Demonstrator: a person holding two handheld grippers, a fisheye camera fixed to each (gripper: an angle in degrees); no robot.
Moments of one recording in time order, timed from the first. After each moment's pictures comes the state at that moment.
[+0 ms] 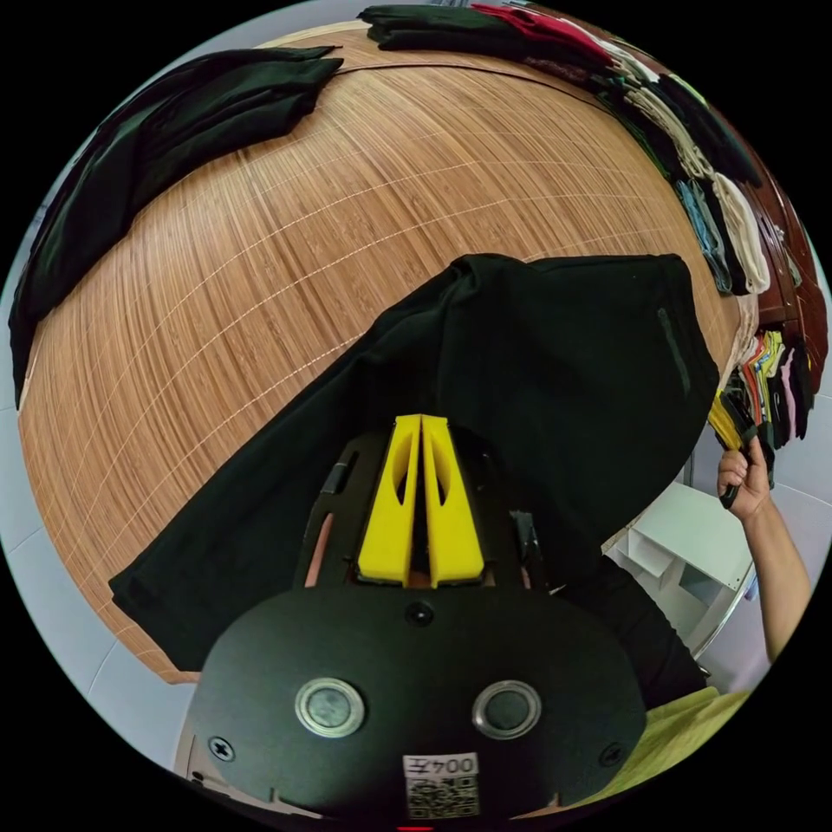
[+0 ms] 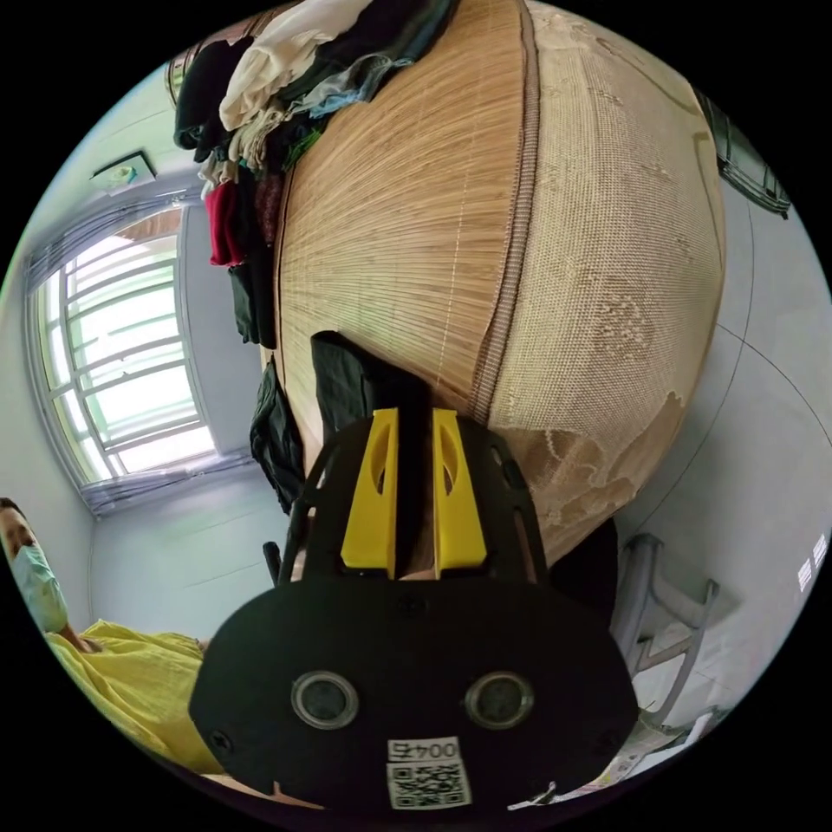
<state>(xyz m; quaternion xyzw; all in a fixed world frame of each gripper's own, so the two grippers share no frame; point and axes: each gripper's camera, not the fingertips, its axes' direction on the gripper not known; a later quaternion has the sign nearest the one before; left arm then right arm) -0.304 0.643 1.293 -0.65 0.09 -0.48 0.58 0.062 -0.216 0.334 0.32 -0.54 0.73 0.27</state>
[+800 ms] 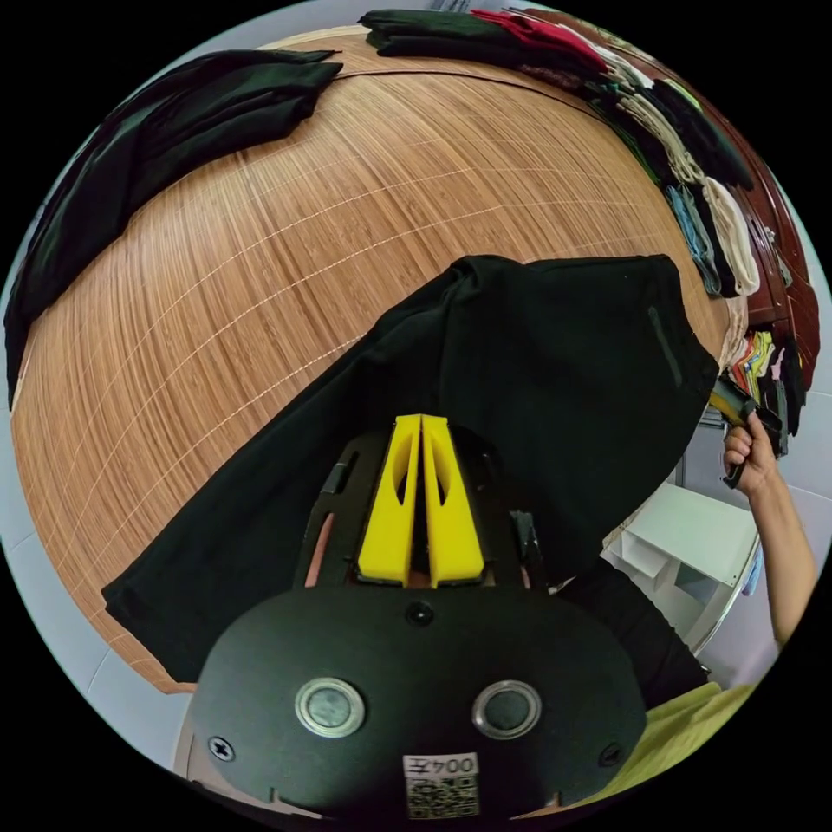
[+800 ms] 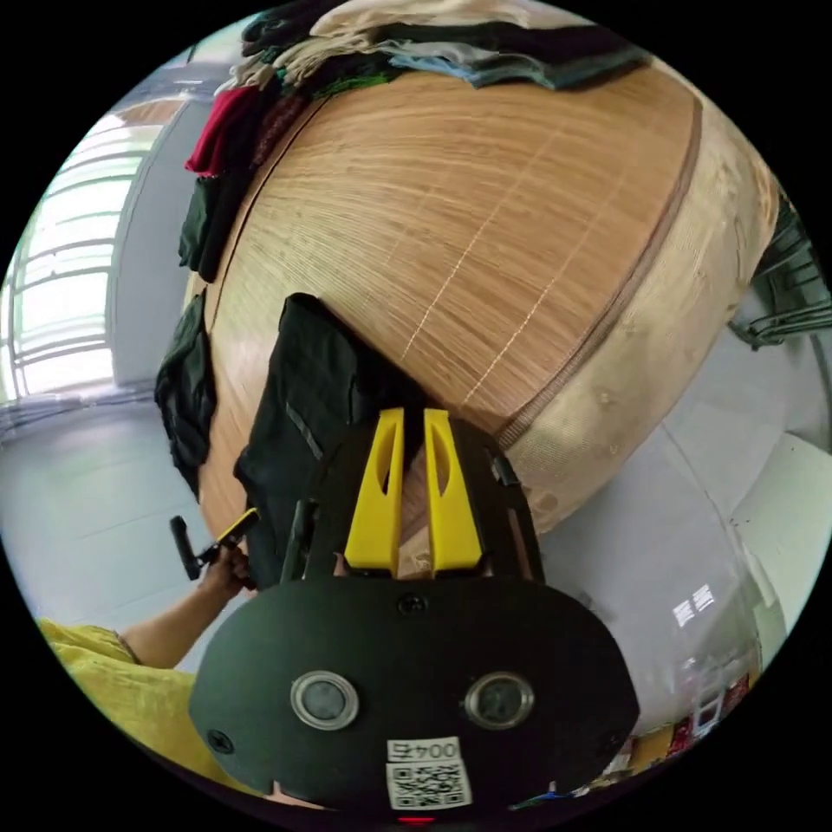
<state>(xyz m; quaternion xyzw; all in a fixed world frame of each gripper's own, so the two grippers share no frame) -0.225 0.712 1.239 -0.64 0.10 -0.49 0.59 0.153 -0.323 0.278 0.22 -0.48 0.72 0.45</state>
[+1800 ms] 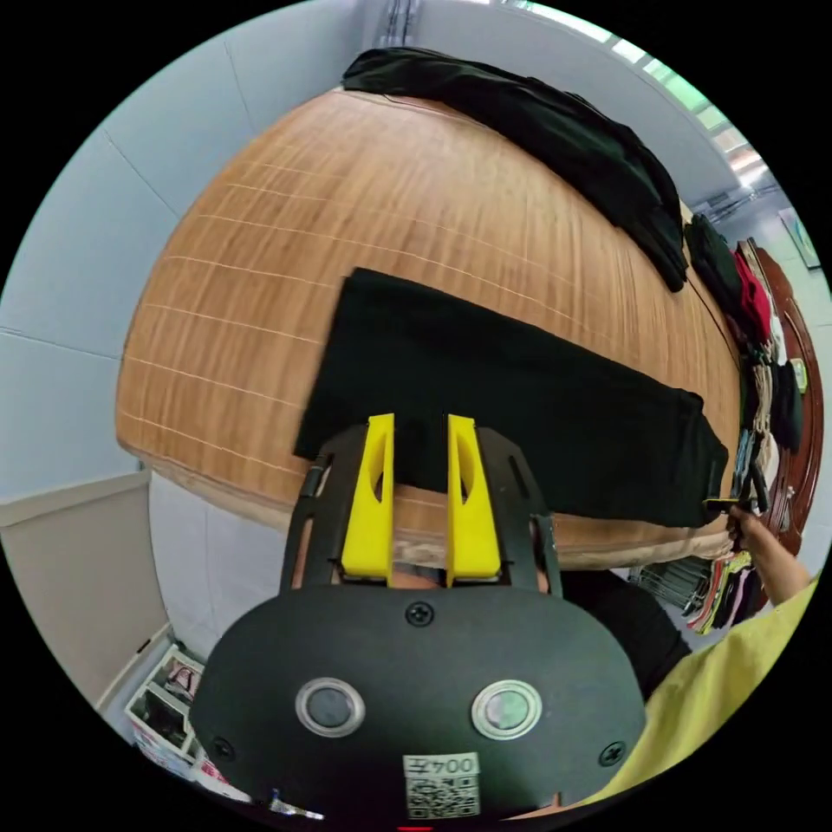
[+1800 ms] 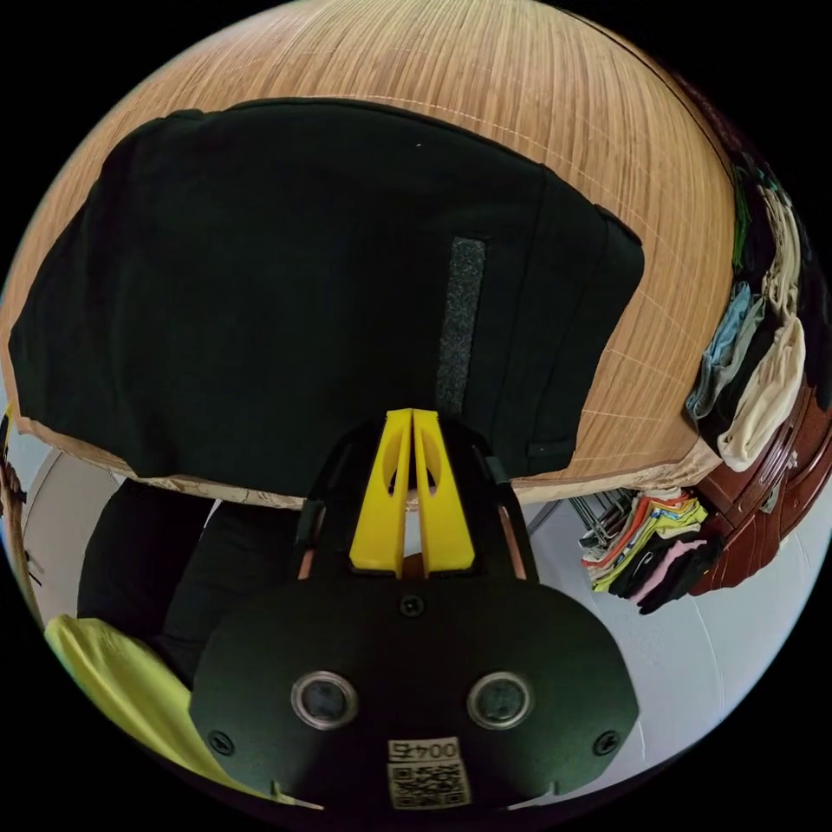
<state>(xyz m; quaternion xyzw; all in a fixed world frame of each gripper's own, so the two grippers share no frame) -0.142 0.924 0.675 -0.57 -0.19 -0.67 0.44 0.242 -0.716 0.135 -0.10 -0.27 0.39 0.88</state>
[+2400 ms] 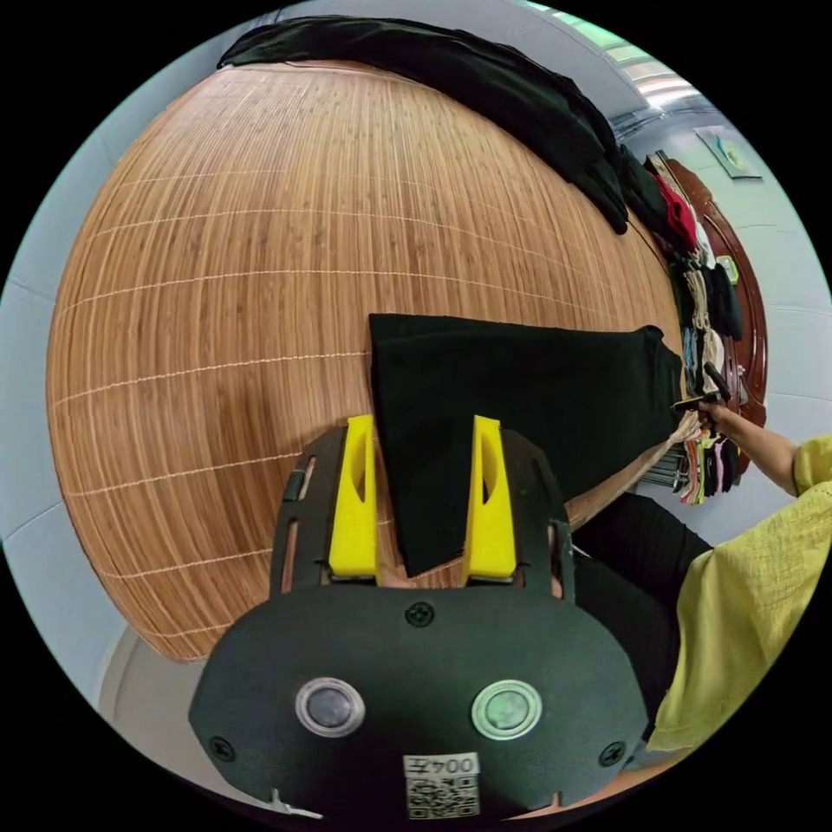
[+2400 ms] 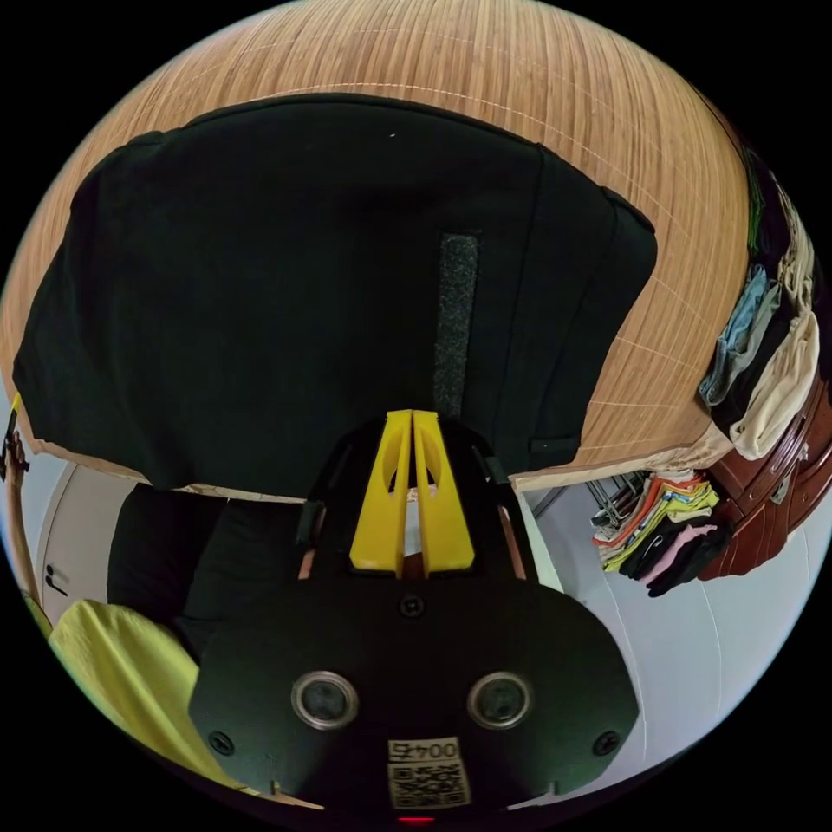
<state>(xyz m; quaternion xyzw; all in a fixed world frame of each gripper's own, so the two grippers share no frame) -0.142 1.136 0.610 -0.54 0.02 -0.66 0.52 0.253 -0.763 0.129 -0.14 -0.31 0.39 0.85</state>
